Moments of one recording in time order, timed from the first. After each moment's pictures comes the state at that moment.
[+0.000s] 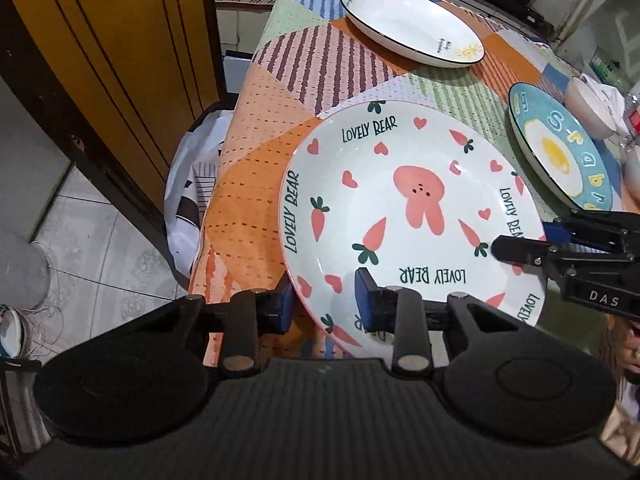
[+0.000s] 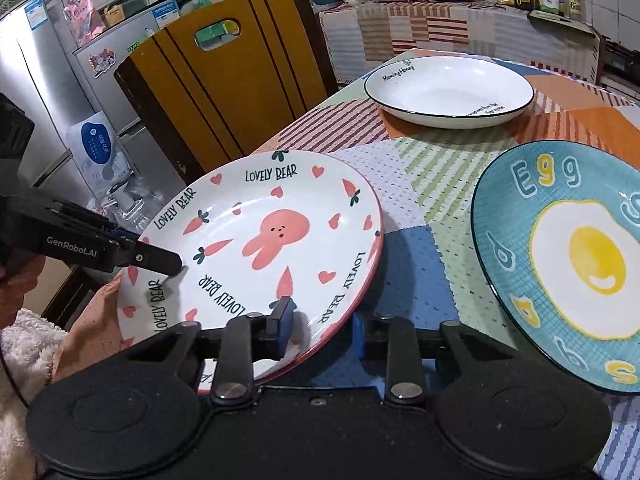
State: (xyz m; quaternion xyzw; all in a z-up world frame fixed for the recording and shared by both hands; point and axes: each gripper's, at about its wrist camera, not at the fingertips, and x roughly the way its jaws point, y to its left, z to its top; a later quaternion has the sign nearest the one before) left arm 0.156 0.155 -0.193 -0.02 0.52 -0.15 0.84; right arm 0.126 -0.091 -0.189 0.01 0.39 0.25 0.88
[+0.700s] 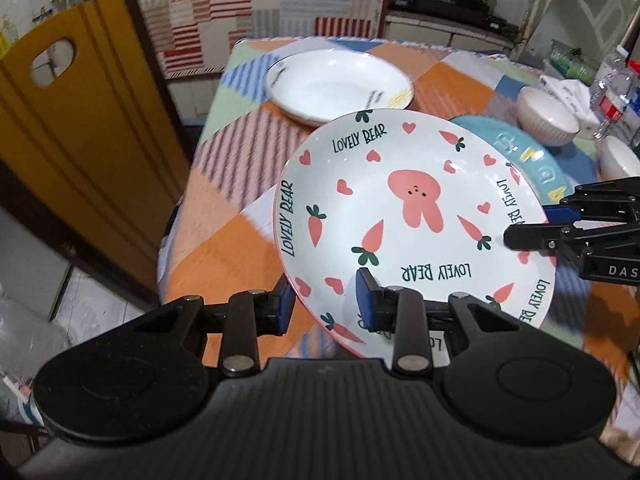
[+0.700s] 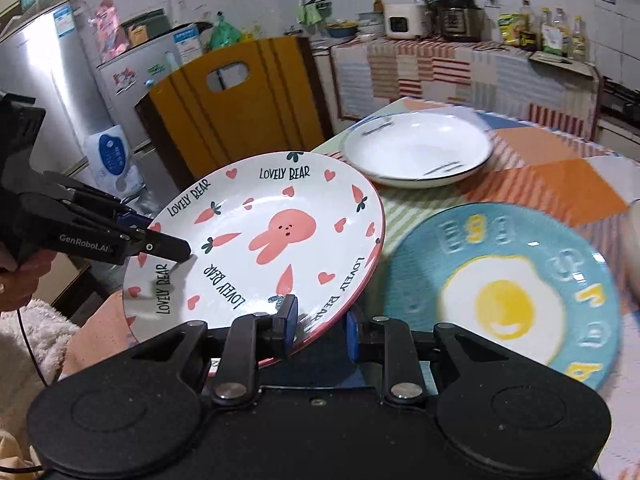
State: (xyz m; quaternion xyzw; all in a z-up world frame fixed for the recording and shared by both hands) left arm 0.149 0.079 -0.136 0.05 0.44 -0.18 0.88; right arm 0.116 -0.157 -0.143 -0.01 0.35 0.27 0.90
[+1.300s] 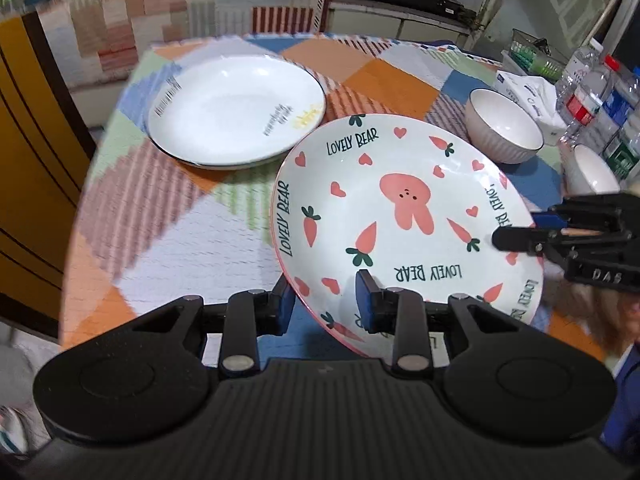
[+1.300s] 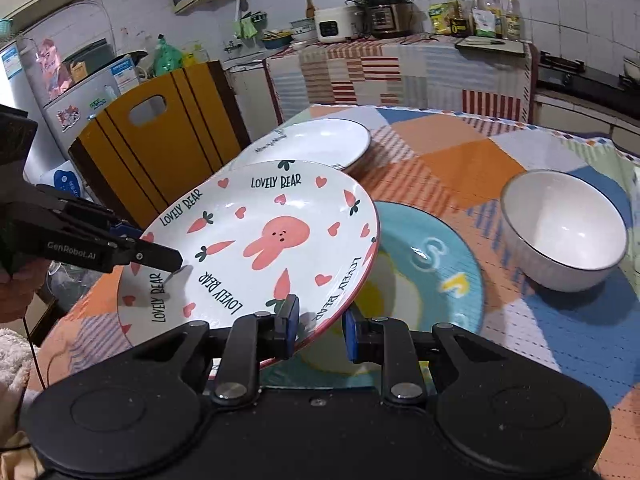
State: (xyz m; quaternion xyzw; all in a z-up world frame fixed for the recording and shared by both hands) left arm 0.208 -0.014 -0.145 0.03 0.48 -0.25 0.84; right arm 0.145 -0.249 -0.142 0.03 0.35 0.20 0.91
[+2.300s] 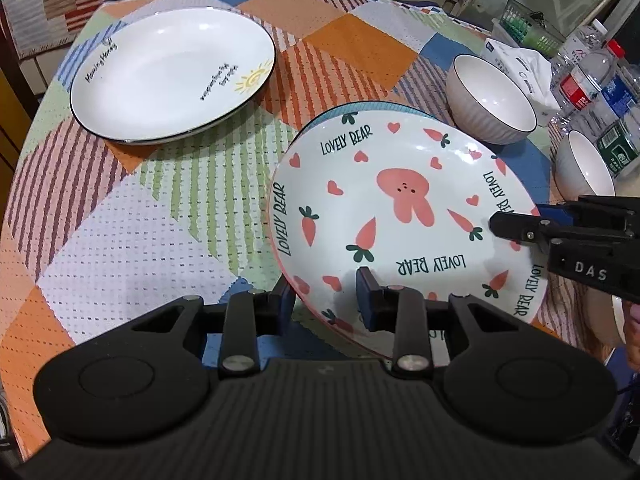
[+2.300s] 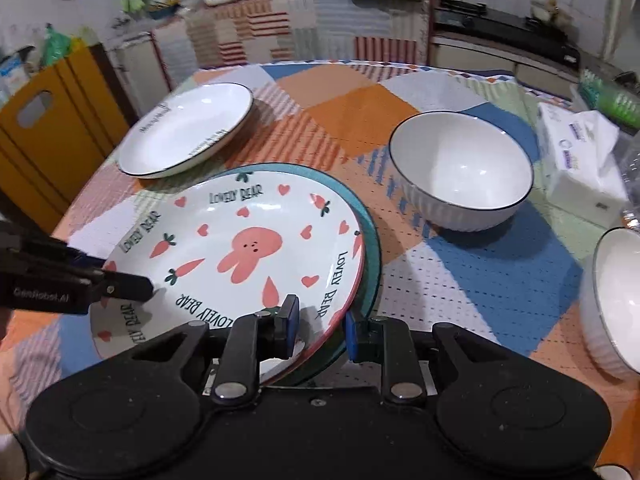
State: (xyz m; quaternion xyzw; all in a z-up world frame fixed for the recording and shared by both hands) left arm 0.232 -0.058 -0.174 0.02 0.53 -0.27 0.80; right arm 0.161 -0.258 -0.141 0.03 0.44 0.03 0.90
